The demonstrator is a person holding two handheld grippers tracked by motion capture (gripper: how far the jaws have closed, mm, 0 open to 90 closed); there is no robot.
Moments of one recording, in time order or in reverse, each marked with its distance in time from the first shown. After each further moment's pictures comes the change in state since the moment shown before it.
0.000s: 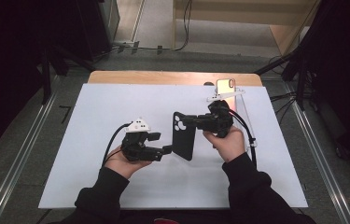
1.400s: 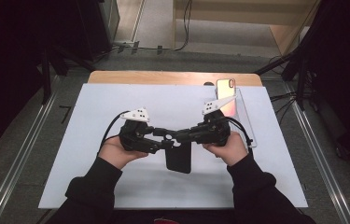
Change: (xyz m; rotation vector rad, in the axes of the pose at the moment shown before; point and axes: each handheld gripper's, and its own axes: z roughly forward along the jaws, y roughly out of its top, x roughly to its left) left arm 0.016 0.029 -0.009 0.020 -0.247 0.111; right arm 0.019 -0.007 0.001 0.088 0.286 -0.197
